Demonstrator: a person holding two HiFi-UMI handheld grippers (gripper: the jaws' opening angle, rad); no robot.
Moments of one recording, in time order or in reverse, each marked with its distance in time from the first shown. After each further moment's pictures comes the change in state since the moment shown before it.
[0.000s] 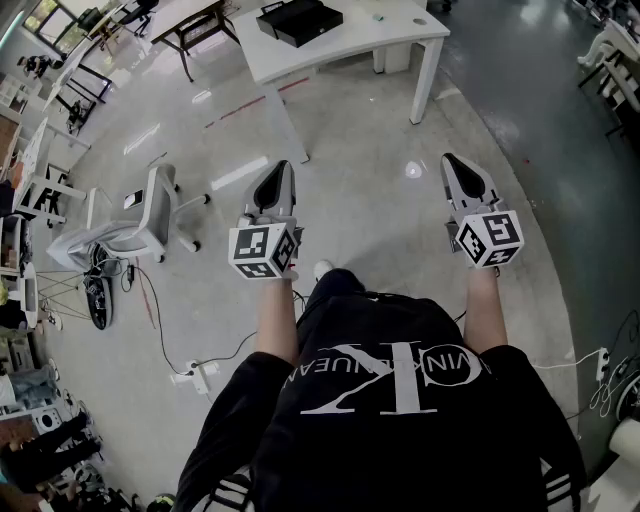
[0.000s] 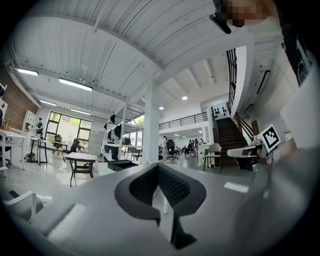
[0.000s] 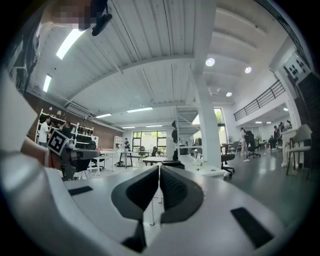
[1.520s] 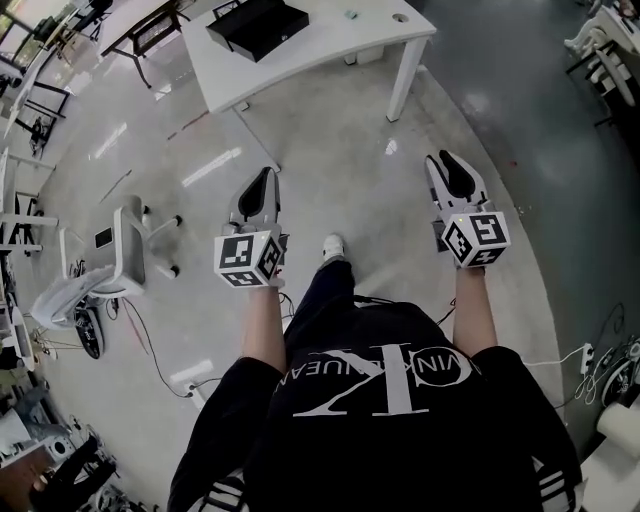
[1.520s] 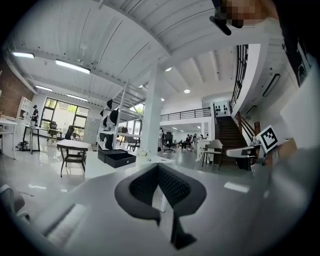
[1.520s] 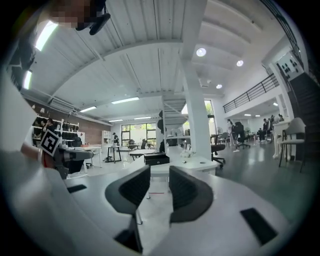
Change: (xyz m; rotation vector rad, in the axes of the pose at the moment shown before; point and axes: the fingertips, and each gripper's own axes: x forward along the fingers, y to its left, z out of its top) left arm 0.176 0.054 -0.041 -0.060 0.108 -0.045; right arm 0.138 -0.116 -0.038 0.069 0.105 -0.108
